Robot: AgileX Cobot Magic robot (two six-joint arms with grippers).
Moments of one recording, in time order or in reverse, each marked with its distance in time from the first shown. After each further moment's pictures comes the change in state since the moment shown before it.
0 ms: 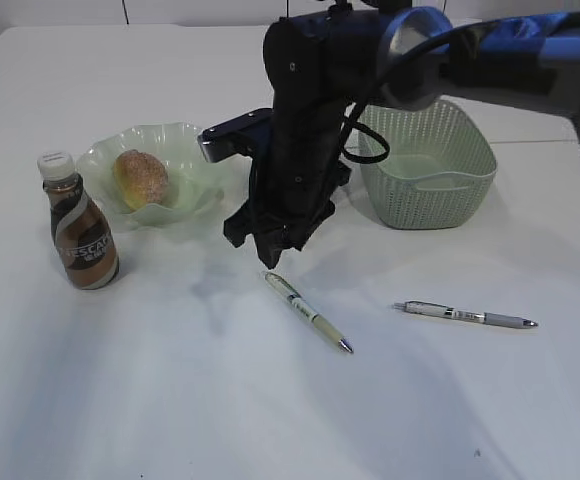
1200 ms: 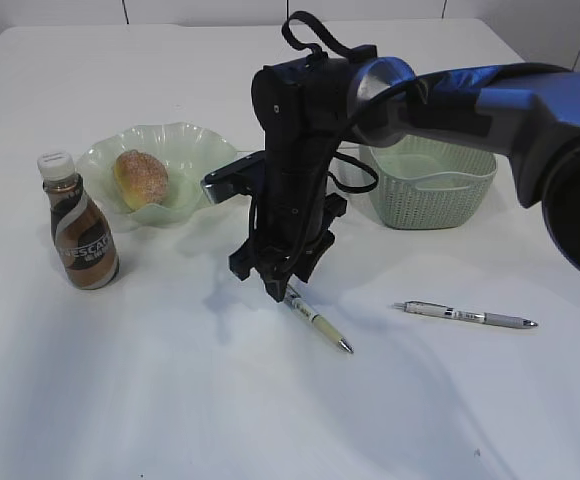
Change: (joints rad) left arm 0.000 0.000 0.000 0.000 0.000 0.000; right arm 0.000 0.125 -0.077 -0.008 0.092 -0.022
